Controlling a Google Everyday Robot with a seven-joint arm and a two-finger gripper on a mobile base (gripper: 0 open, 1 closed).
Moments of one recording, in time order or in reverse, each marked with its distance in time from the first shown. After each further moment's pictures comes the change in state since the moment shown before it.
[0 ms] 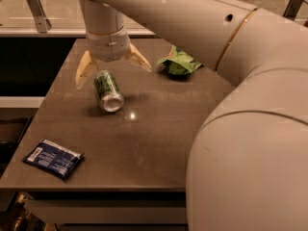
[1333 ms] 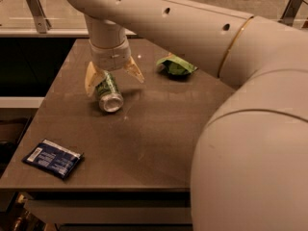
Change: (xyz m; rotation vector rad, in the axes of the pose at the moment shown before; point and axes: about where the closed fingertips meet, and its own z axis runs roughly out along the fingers) arm -0.014 0.005 0.034 -0.019 -0.043 -0.040
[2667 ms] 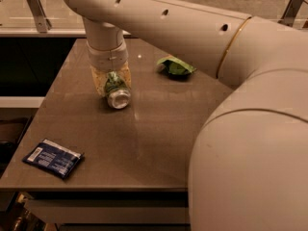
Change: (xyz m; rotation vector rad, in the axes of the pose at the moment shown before) arm -0.005 0.003 0.005 -0.010 -0.021 -0.002
